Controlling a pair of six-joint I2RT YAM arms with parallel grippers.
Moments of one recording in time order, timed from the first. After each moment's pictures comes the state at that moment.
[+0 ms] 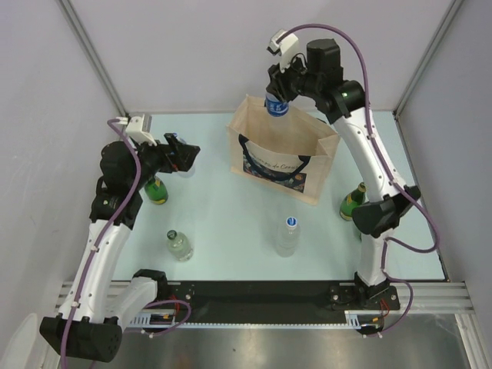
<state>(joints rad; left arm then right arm) -0.11 0.91 1.01 -0.25 0.35 -0.34 0.47 1.94 2.42 -0.75 -0.25 -0.33</state>
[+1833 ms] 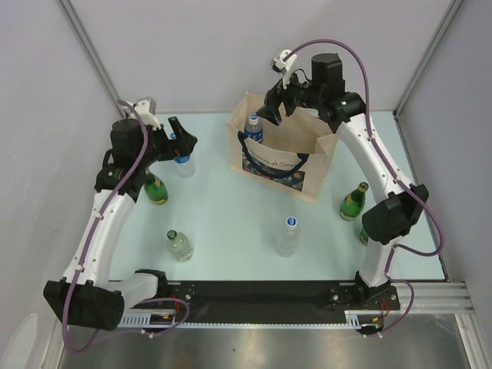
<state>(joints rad) -0.11 1.11 1.16 -0.39 0.23 -0.33 0.42 1.88 2.08 -0.49 -0.61 -0.31</state>
